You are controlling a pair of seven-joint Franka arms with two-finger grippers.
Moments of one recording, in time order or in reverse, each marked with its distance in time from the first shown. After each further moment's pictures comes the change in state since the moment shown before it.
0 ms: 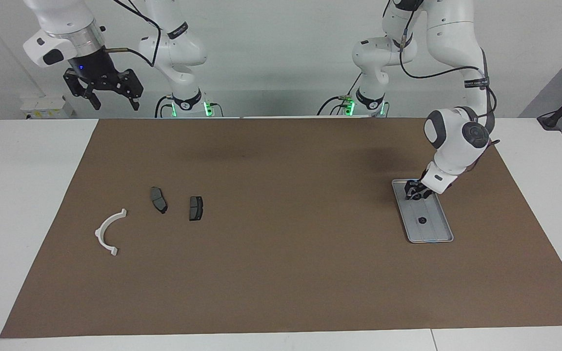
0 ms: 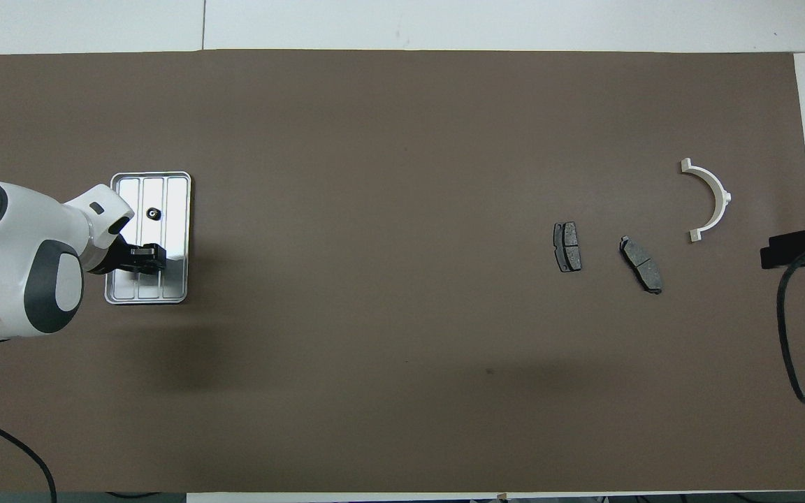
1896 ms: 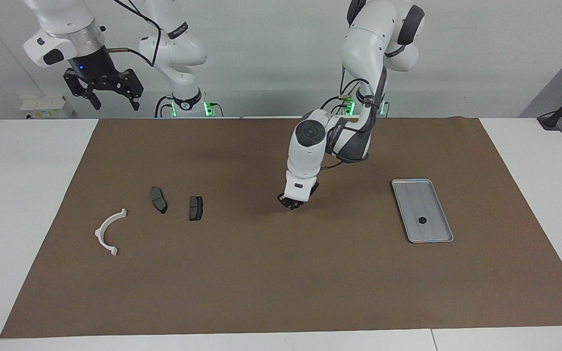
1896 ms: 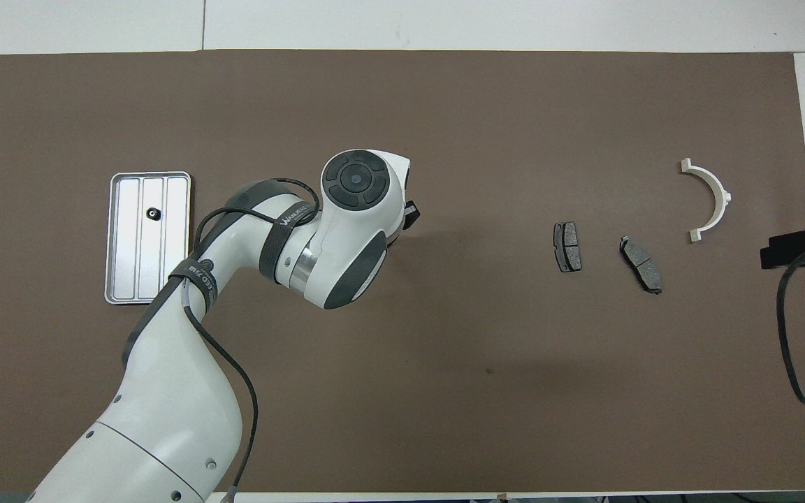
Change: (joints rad) left arm -0.660 0.323 -0.015 0.553 -0.018 -0.165 -1.117; right arm 0.000 -0.001 0.000 -0.001 0.000 0.000 0.000
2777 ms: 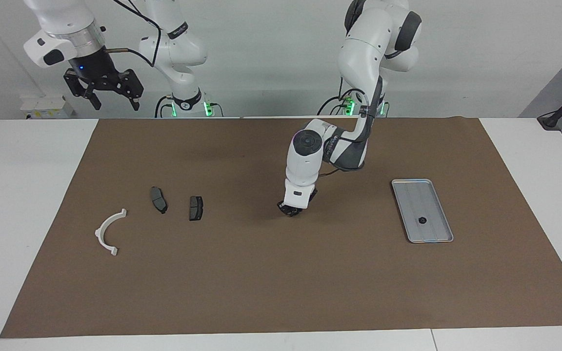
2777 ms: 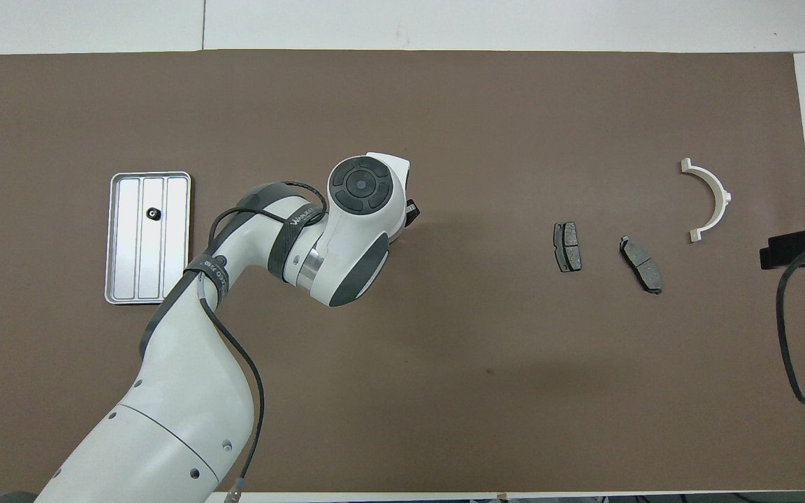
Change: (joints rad) left arm -0.002 0.039 0.004 -0.001 0.021 0.063 -0.034; right arm 0.000 0.000 0.000 -0.002 0.000 0.000 0.000
